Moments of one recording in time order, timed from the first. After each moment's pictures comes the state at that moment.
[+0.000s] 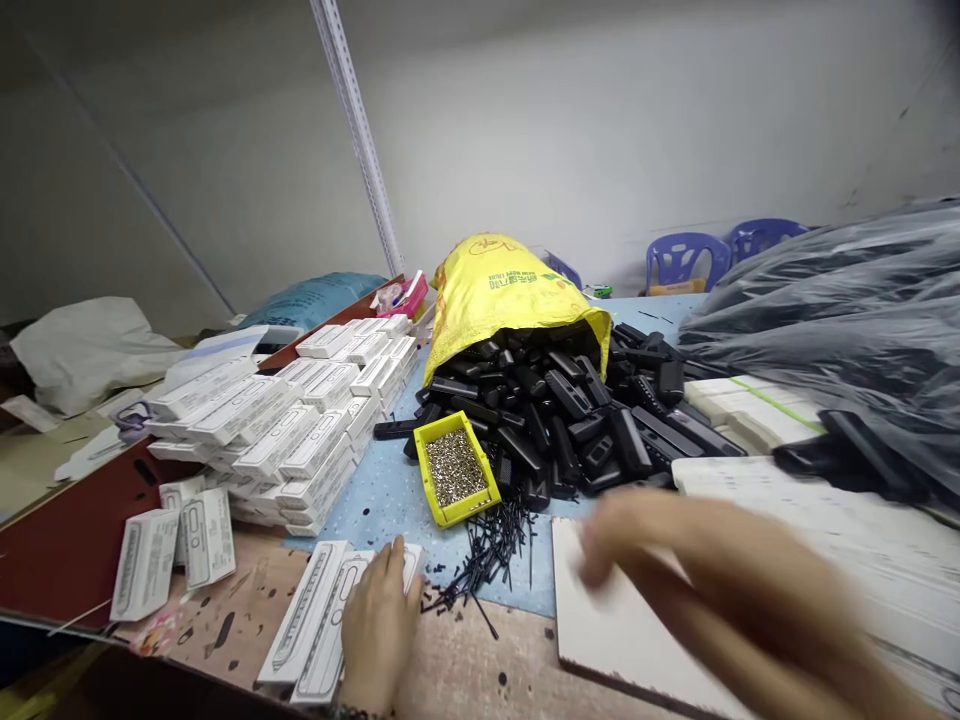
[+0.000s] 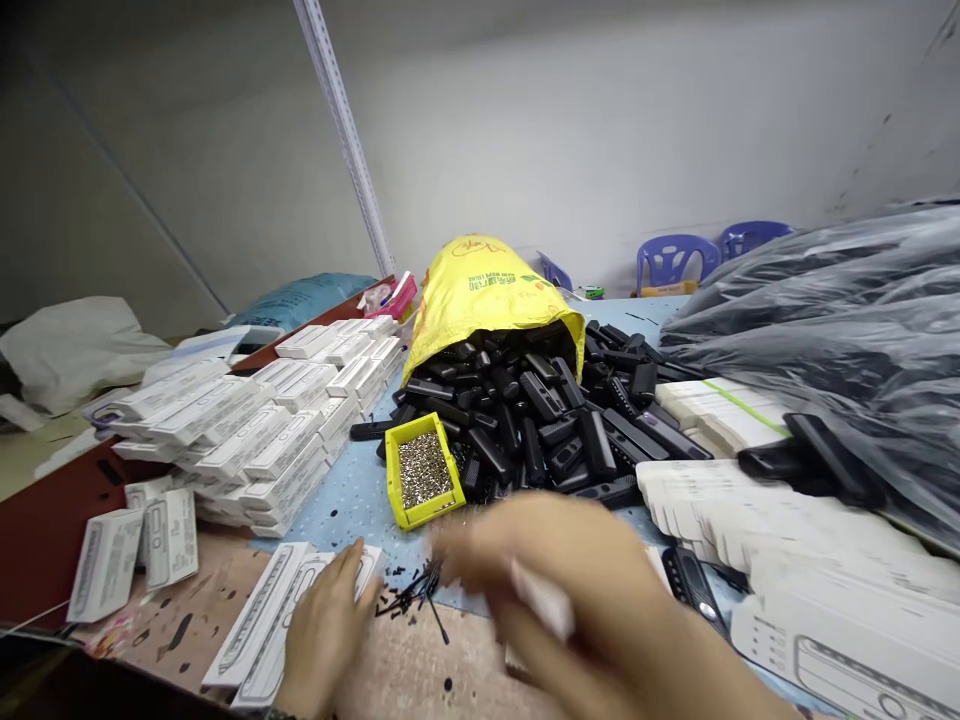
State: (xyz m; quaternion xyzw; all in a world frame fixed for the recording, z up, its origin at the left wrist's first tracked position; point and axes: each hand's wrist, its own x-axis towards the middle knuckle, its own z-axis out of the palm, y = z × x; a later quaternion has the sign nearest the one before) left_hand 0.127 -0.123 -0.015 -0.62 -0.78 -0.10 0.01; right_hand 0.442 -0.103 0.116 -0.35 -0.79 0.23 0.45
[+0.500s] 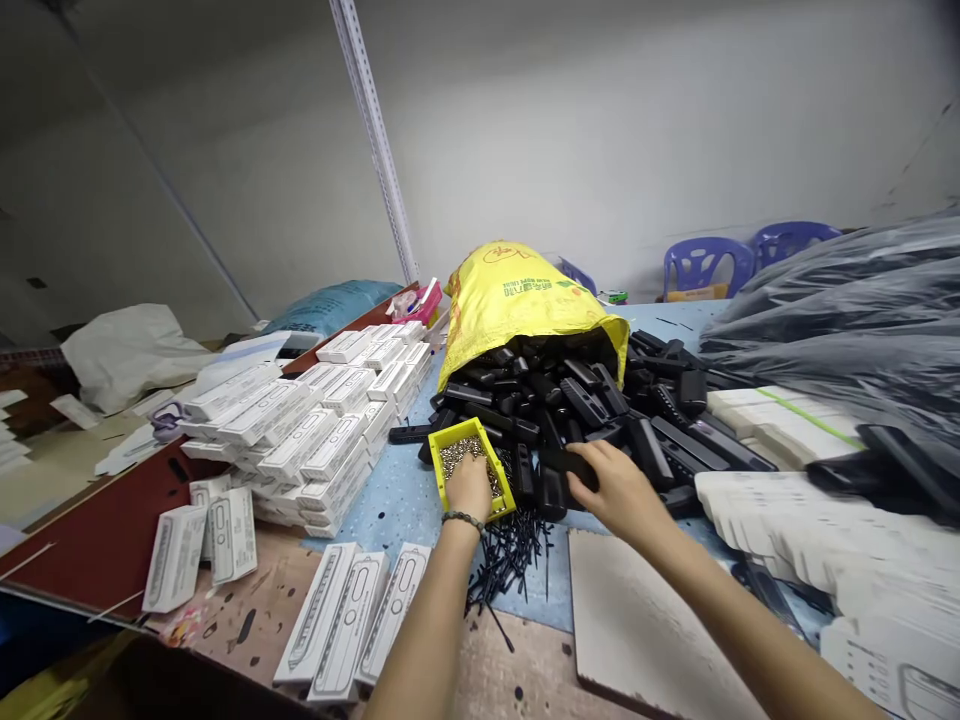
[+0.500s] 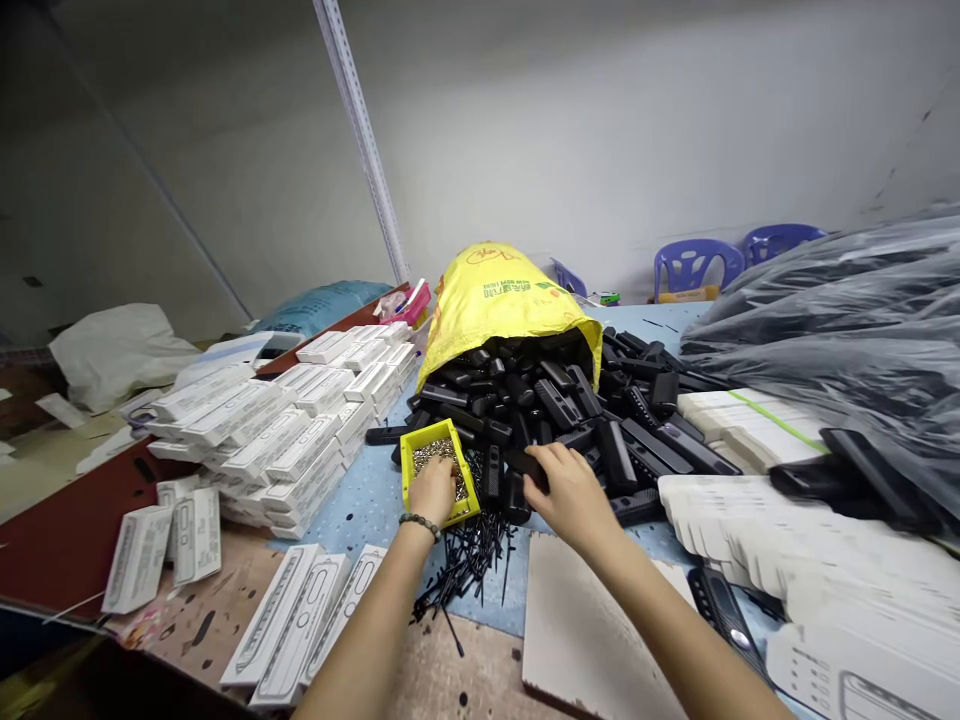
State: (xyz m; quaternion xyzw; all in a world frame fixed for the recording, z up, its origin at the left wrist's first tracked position) left_hand 0.205 0.030 0.012 -0.61 -0.72 -0.29 -0.19; right_hand 0.436 -0.009 0.039 -0.55 -0.78 0.05 0.30
